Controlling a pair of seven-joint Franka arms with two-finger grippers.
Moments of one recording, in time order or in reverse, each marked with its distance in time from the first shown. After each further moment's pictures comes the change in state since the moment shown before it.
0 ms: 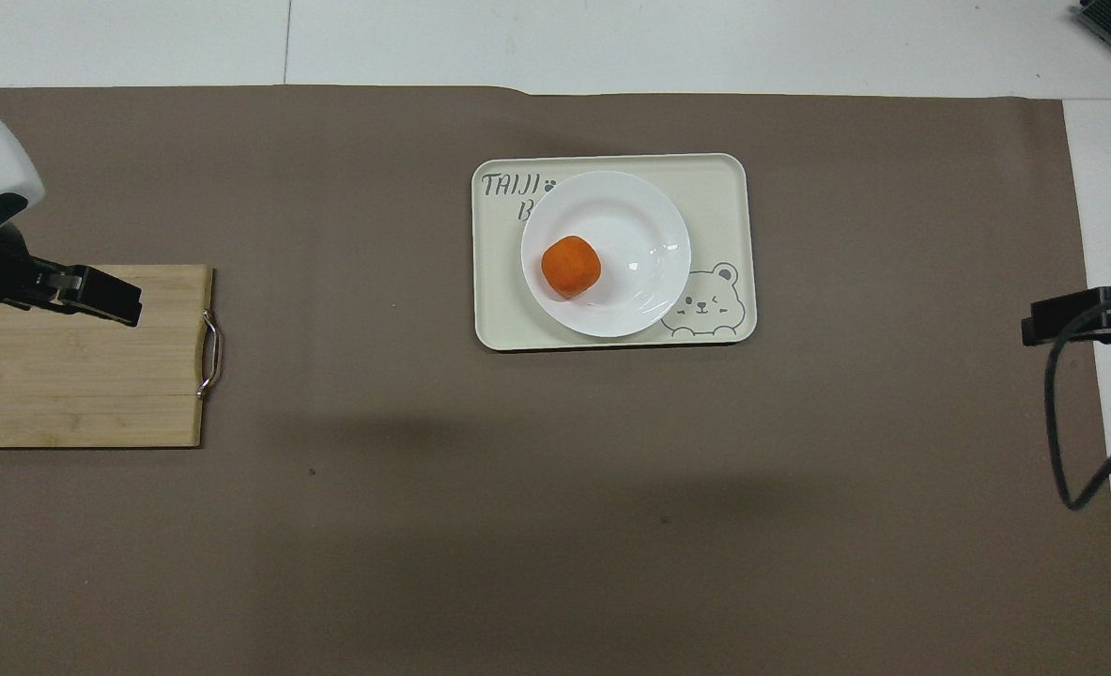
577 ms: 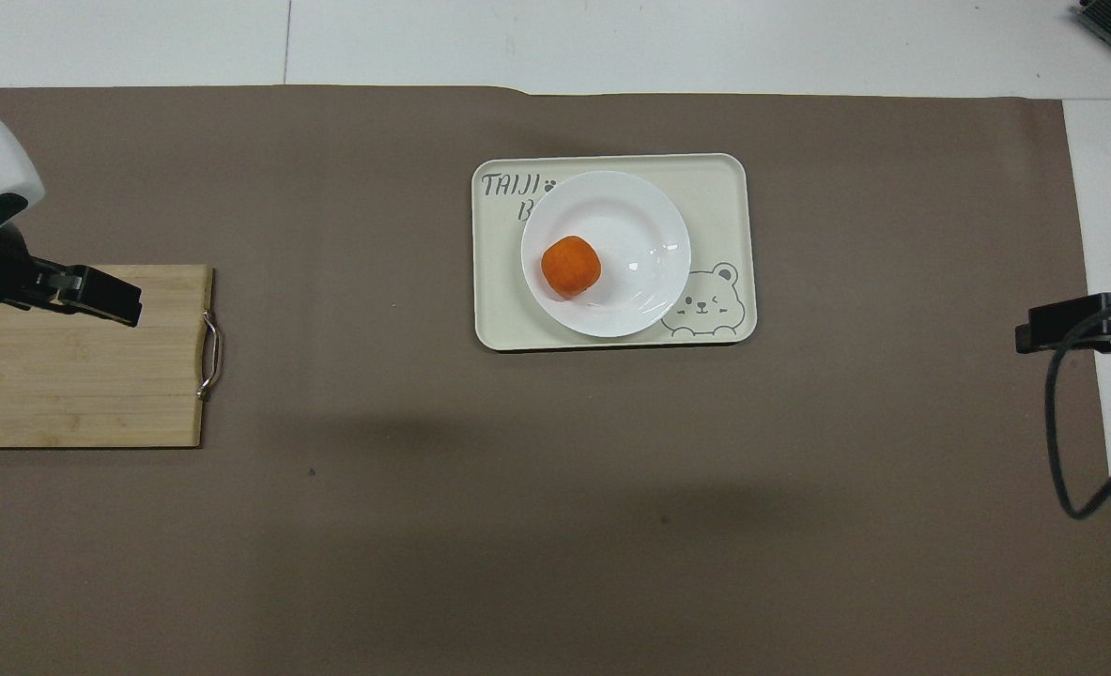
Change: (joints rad) left arm 0.000 0.000 0.000 0.000 0.000 0.000 0.000; right arm -0.007 -0.012 0.000 -0.010 0.045 -0.009 0.040
